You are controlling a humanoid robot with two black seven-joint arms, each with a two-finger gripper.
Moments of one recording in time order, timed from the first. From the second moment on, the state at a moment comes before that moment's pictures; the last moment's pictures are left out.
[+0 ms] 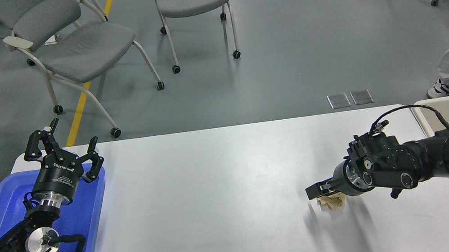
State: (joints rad) left arm -0.59 0.40 -0.63 -0.53 -0.06 -0.57 -0.62; right arm 1.16 -0.18 -0.69 0.77 -0.74 0.18 0.02
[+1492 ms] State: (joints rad) left arm -0.59 0.40 -0.63 -0.53 -0.06 -0.57 -0.62; right arm 1.22 -0.45 -0.67 0.91 -0.78 0.13 0.20
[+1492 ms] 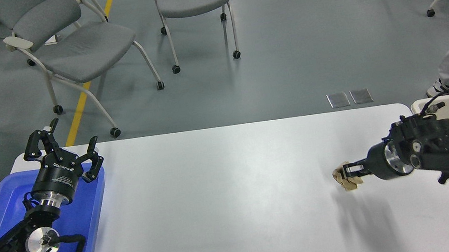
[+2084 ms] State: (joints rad) left arm -0.59 0.40 -0.63 -0.53 -0.06 -0.57 -0.62; right arm 1.25 -0.72 -0.41 1.04 -0.77 0.21 0.22
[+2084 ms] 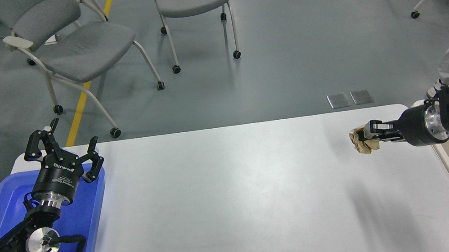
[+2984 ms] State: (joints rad) left arm -0.59 0.40 -0.63 -0.53 -0.06 -0.57 -0.62; right arm 1.15 -0.89 -0.26 0.69 -0.24 0.22 0.20
